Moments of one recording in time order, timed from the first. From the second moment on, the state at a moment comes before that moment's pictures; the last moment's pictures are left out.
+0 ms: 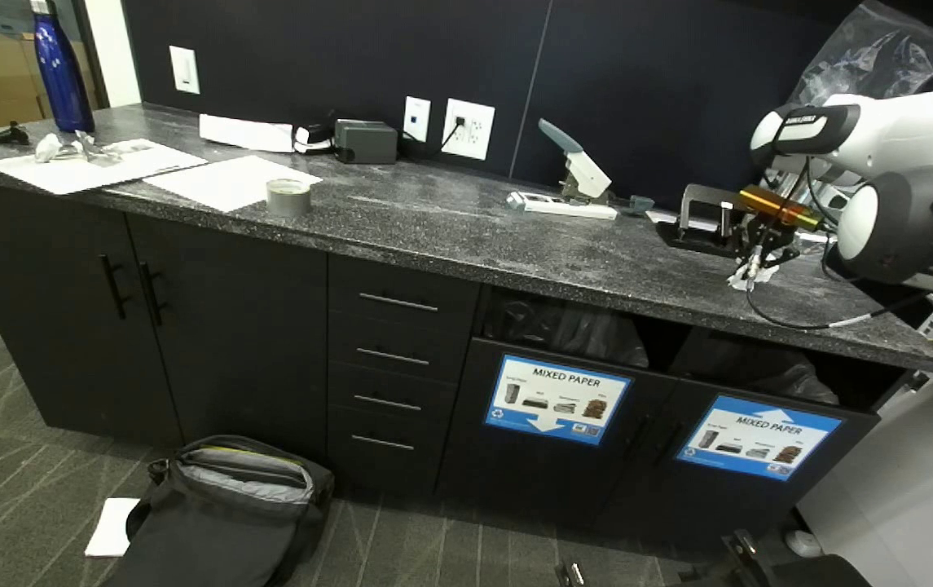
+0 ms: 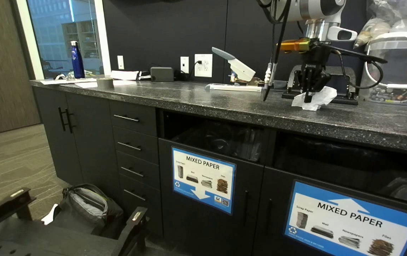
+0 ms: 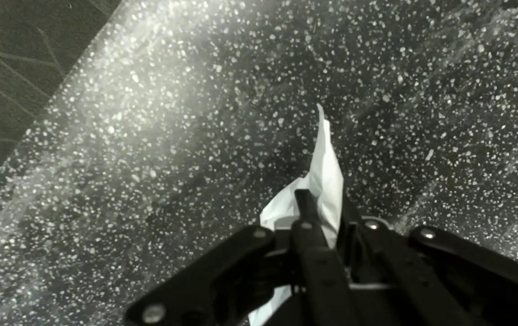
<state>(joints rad) -0.49 1.17 -0.21 -0.58 0.20 1.79 0.50</state>
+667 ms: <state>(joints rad) -0.45 1.16 -0.20 -0.63 0.20 1.70 0.31</state>
